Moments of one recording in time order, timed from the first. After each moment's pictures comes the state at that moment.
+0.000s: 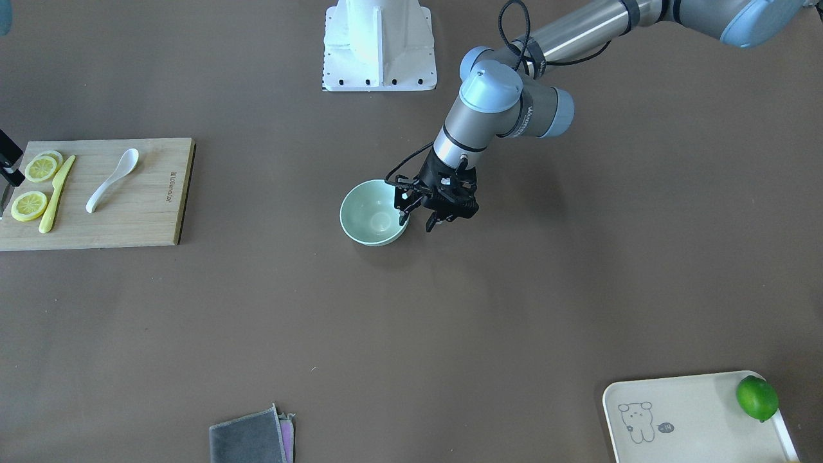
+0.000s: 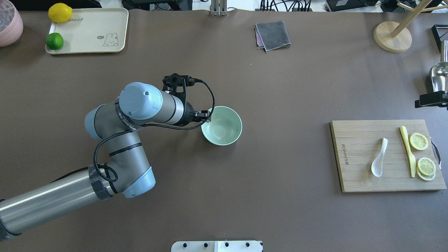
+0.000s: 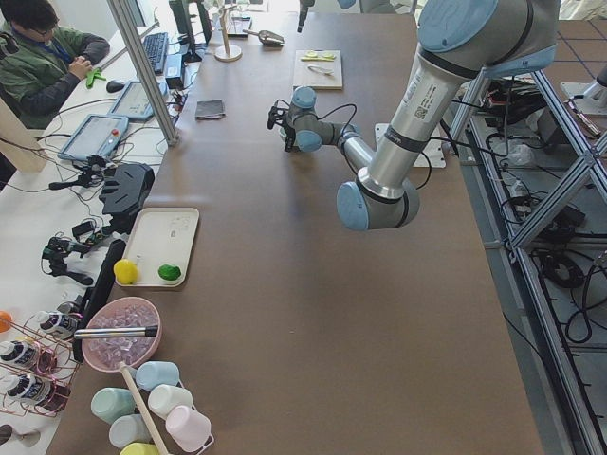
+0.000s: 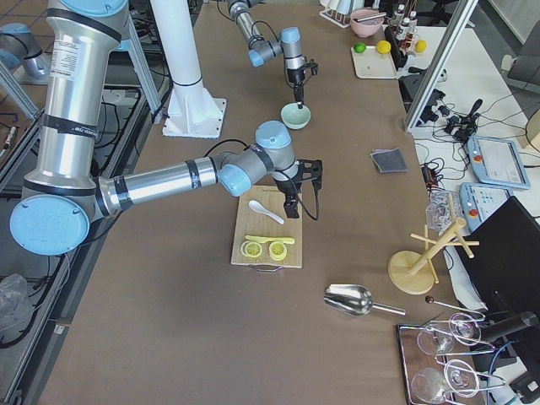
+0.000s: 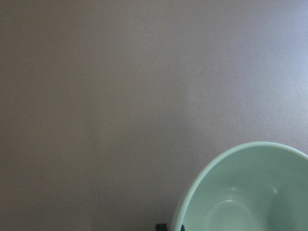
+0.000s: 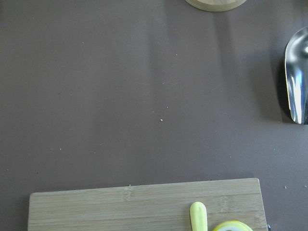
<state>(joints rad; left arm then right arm) -0.54 -2.21 -1.50 -2.15 -1.80 -1.19 1.14 -1.77 2.00 -1.14 2.10 0.80</state>
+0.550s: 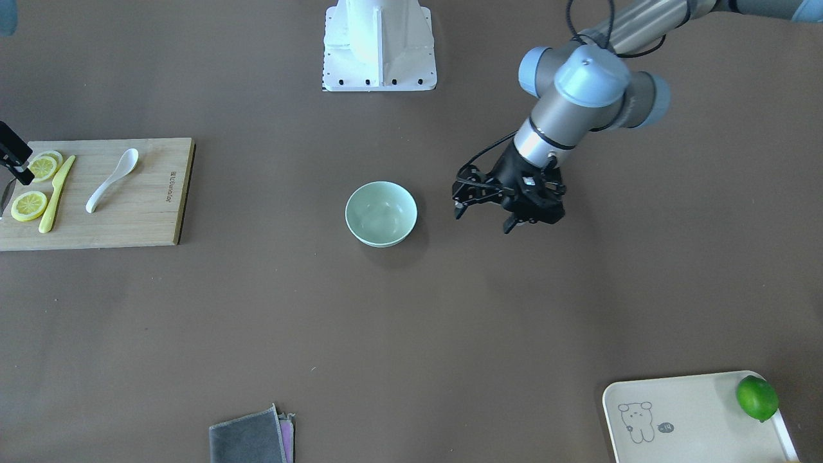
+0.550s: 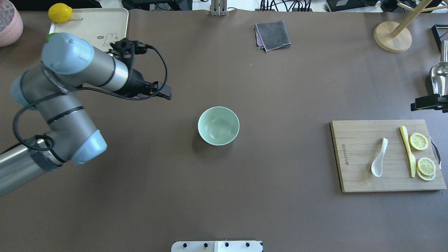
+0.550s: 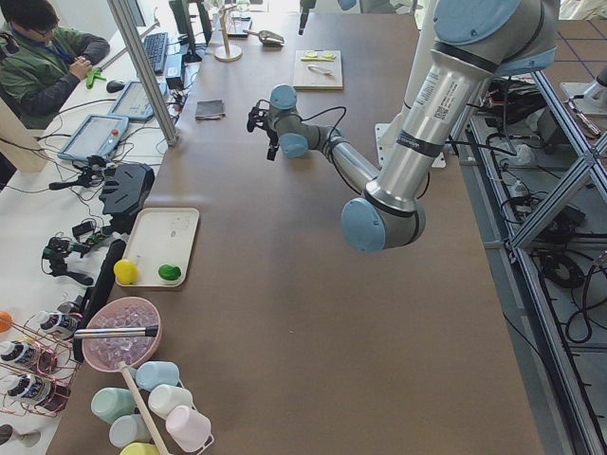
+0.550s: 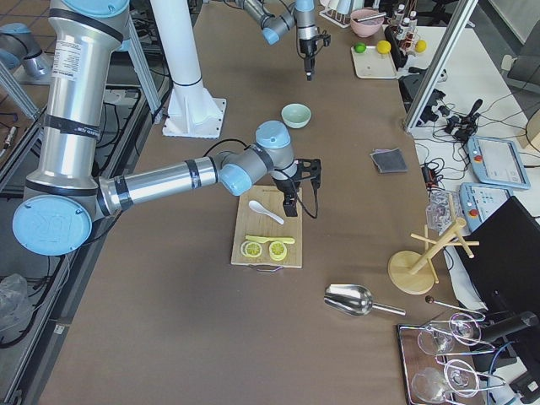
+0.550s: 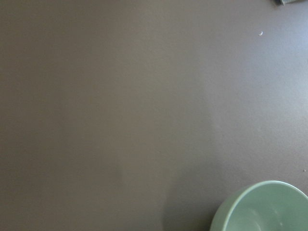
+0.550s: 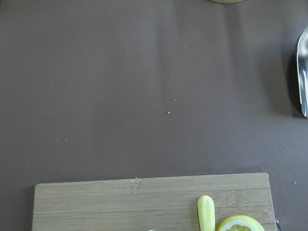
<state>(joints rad) -0.81 -2.01 -1.70 -2.07 -2.10 -0.96 1.11 -1.77 2.00 -1.14 2.11 0.80</state>
